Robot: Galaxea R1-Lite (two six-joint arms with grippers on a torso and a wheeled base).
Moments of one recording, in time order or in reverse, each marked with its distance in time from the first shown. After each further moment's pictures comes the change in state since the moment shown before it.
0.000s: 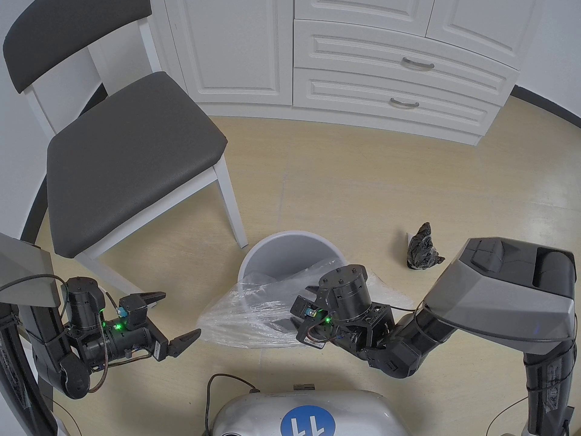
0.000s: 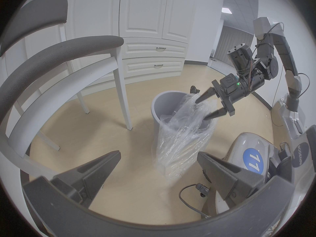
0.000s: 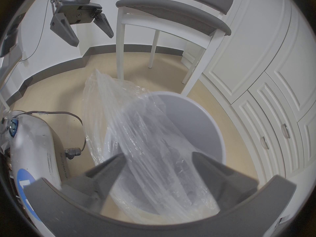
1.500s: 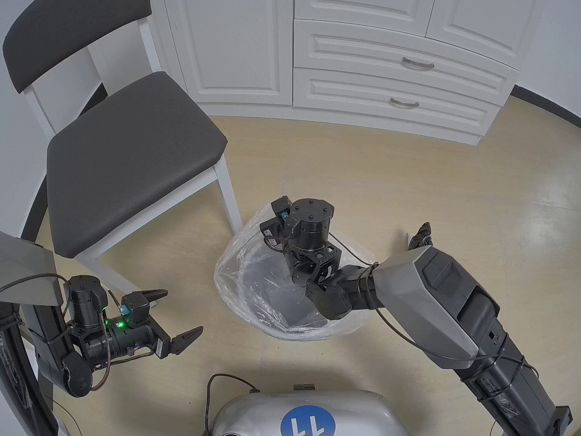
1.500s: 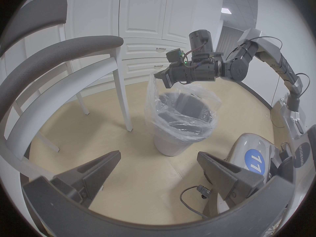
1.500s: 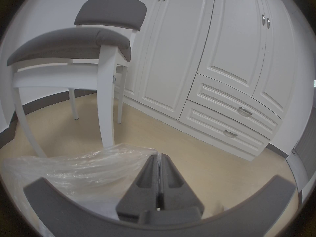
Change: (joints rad) left arm -0.006 0.012 -0.022 0.000 0.004 -0.002; right arm -0.060 0.388 -0.957 -0.026 -0.257 0.236
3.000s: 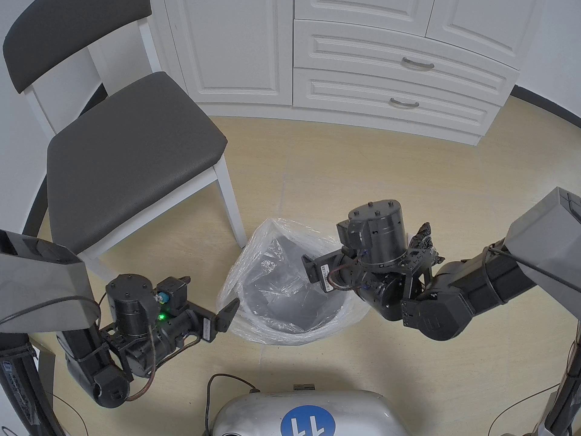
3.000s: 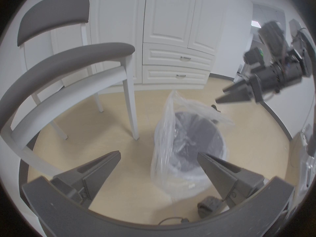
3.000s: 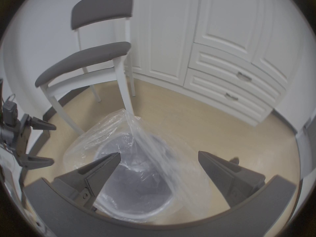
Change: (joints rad) left arm -0.325 -0.007 -0.131 0.007 0.500 -0.330; right arm 0.032 -0.641 0.891 0.234 0.050 0.407
